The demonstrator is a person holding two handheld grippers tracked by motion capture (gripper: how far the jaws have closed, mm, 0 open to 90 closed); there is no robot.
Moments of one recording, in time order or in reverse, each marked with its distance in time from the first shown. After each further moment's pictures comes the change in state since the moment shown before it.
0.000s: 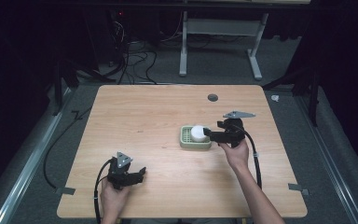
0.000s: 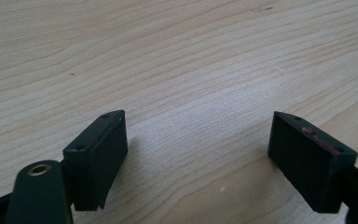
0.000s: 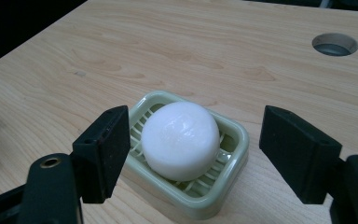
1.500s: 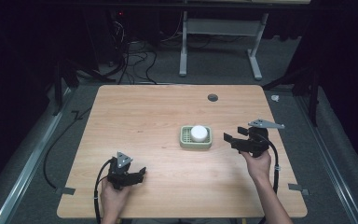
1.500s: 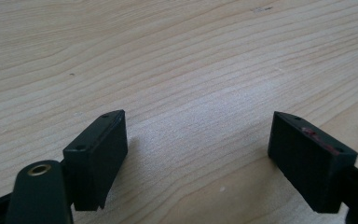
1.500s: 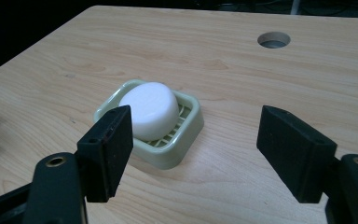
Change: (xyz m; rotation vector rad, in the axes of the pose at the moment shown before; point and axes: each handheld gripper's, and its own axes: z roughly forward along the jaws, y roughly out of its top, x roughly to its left) left arm 0.000 0.000 0.000 -0.002 -0.001 0.000; right arm -0.023 -0.027 -0.063 -0.065 -0.054 0.042
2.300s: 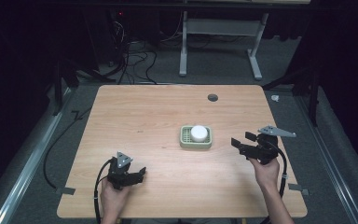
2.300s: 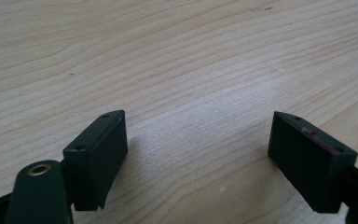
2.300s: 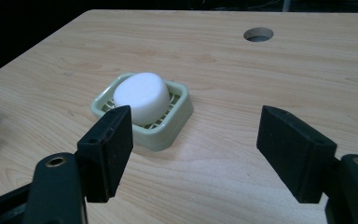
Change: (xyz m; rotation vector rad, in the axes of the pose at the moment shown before) left arm 0.000 0.000 0.000 0.000 0.000 0.000; right arm -0.007 -0.017 -0.025 -0.022 -0.014 0.023
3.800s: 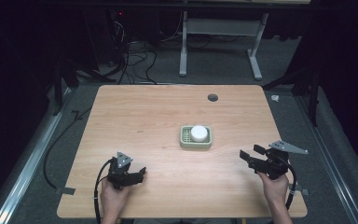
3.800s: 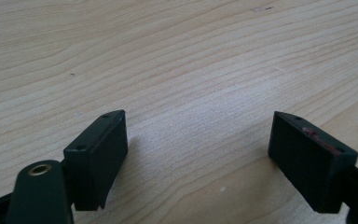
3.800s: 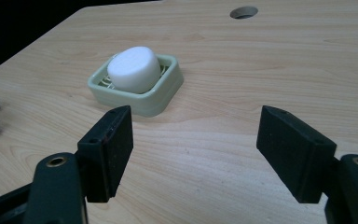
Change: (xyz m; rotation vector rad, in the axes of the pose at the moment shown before) left arm 0.000 0.000 0.000 0.001 0.005 0.002; right arm -0.008 -0.039 -0.027 -0.012 -0.012 0.054
